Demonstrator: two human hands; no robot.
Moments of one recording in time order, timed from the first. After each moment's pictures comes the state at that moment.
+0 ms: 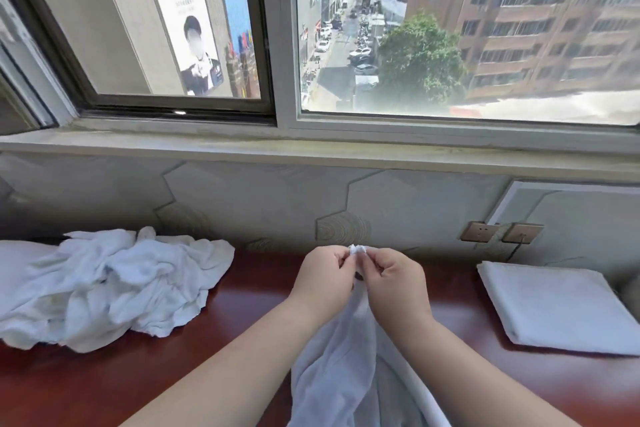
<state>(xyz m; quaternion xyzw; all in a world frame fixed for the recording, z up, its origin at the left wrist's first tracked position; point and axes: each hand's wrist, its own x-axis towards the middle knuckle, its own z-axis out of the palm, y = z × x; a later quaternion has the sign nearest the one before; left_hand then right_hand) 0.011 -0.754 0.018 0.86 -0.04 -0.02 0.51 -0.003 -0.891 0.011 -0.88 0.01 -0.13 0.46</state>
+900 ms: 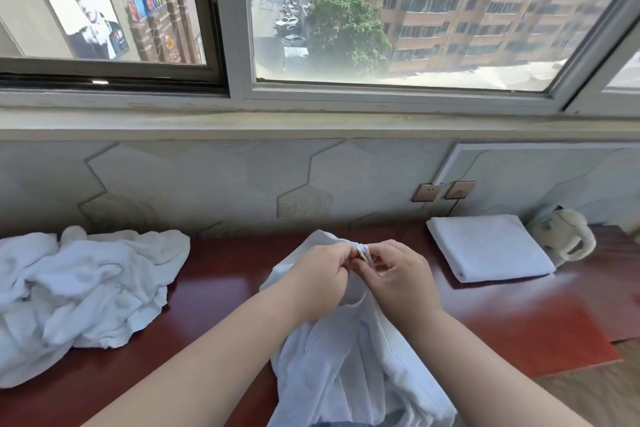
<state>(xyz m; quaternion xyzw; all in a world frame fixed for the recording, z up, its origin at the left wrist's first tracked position) 0.004 -0.729 -0.014 0.83 -0.28 -0.14 0.47 -0.054 -0.898 0.006 -0.93 0.01 -0.20 0.30</state>
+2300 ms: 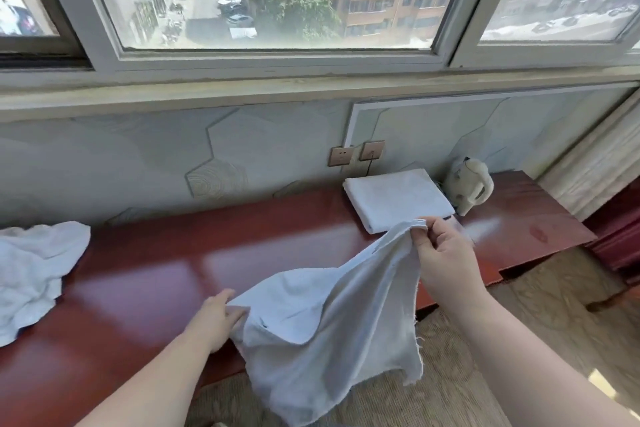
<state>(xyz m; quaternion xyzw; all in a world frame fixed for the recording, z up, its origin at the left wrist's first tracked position) -0.069 -0.758 -0.200 0.93 -0.03 -0.28 0.25 -0.200 -1.120 0.025 -0.84 0.22 -0.20 0.46</state>
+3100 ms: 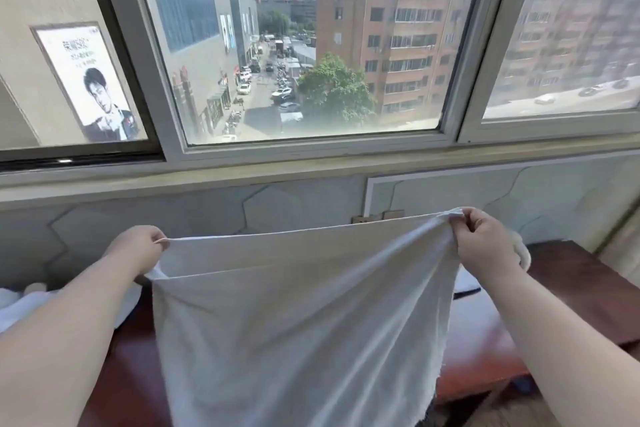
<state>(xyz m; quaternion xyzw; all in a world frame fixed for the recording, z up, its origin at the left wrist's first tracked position) 0.058 -0.663 0.059 0.98 0.08 -0.01 0.18 -0.136 -1.230 0.094 -0.83 0.20 -0.28 0.45</state>
